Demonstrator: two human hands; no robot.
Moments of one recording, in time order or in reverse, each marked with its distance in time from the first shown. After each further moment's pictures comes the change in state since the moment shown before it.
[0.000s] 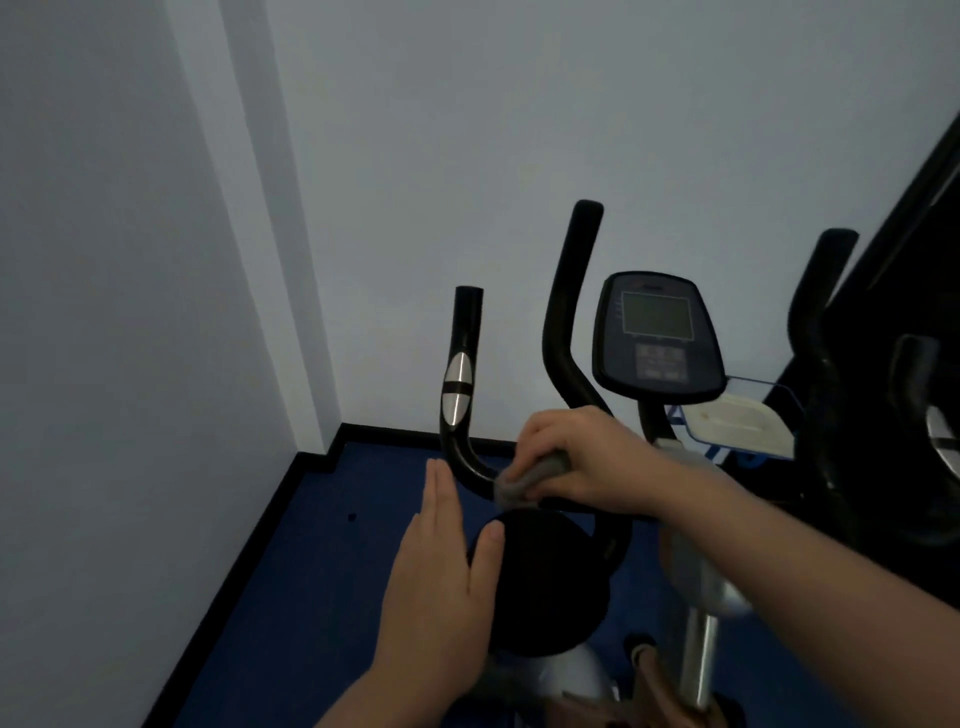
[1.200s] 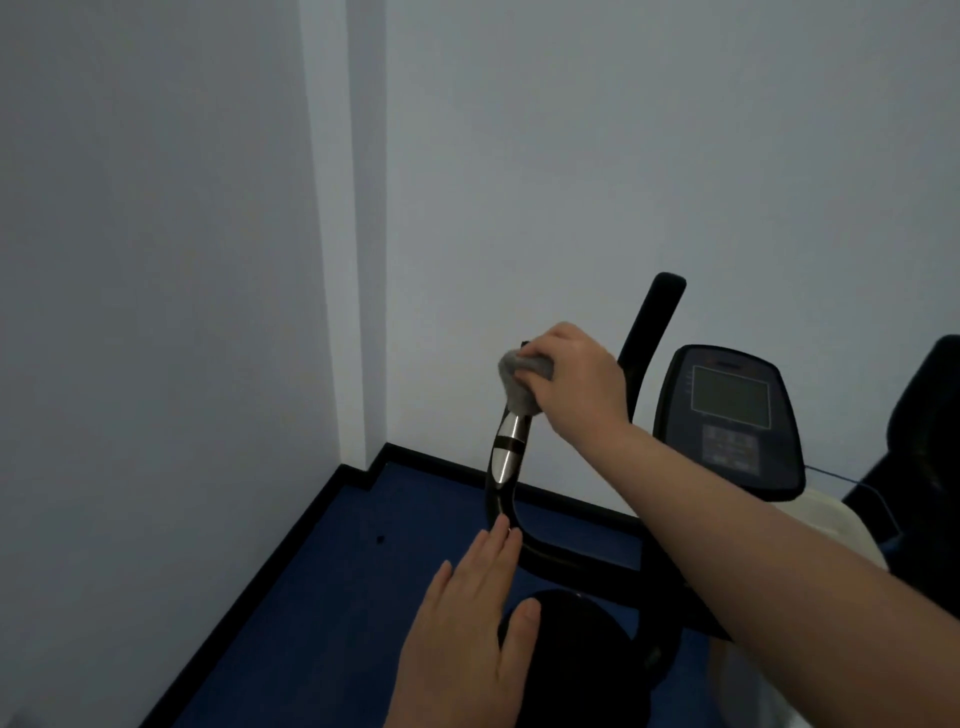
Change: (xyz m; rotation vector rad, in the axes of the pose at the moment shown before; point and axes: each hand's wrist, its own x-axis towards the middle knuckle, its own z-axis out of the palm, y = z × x) left_hand 0.014 -0.006 0.005 0.239 -0.052 0.109; right_hand 0.128 0.003 -0.017 -0.072 0.620 0.088
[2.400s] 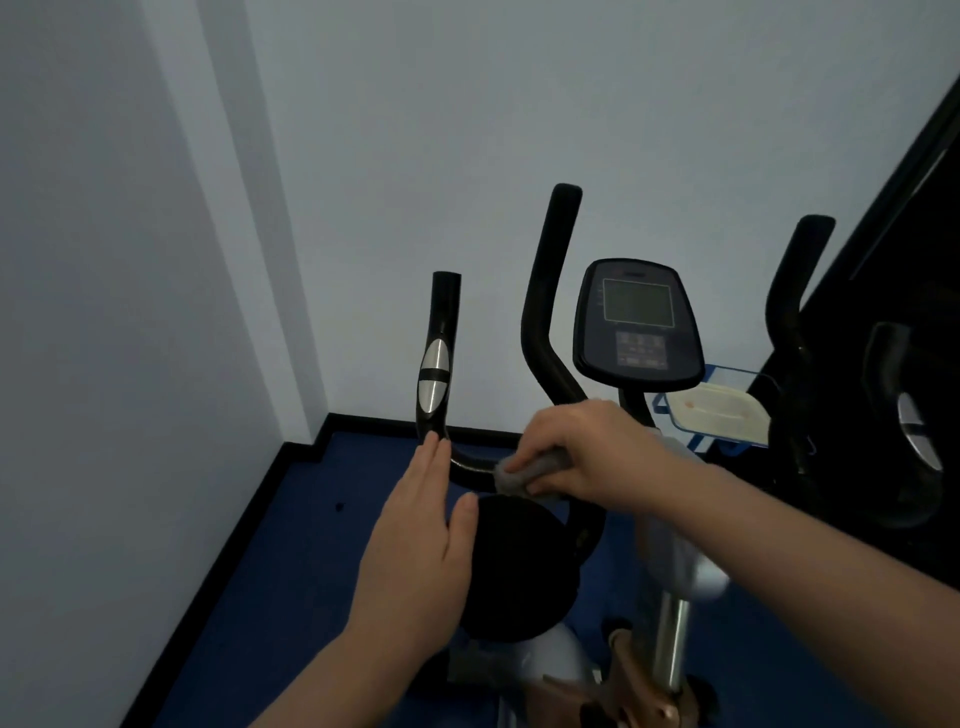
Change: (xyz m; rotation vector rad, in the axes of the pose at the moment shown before) left_hand -0.001 0.012 -0.007 -0.196 0.080 -0.038; right_hand -0.128 0.013 -0.078 -0.144 -0.631 -0.056
